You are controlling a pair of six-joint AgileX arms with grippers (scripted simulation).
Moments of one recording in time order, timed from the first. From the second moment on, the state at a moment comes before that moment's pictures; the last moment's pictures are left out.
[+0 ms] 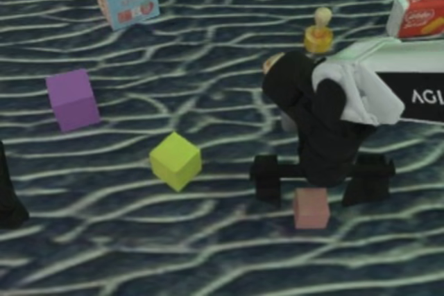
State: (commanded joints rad) left arm 0.00 0.00 0.00 0.00 0.00 0.00; right arm 0.65 1.96 1.27 -0.84 0.02 0.65
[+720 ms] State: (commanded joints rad) left arm 0.00 0.00 0.00 0.00 0.00 0.00; right arm 0.66 1.89 1.41 -1.07 0.02 0.65
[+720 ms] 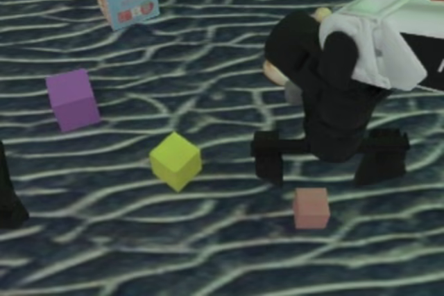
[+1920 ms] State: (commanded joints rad) left arm -0.26 1.02 0.83 -0.58 0.00 0.09; right arm 0.54 0.93 0.68 -0.59 -0.01 0.34
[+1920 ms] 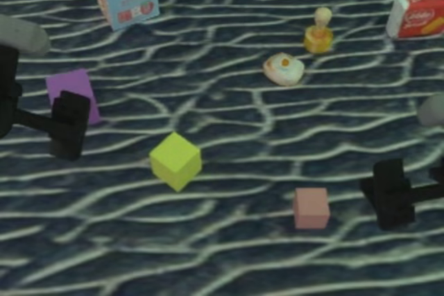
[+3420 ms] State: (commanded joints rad) left arm -0.53 2.12 1.61 -1.06 0.00 0.18; right arm 0.01 0.00 0.00 0.00 0.00 0.00
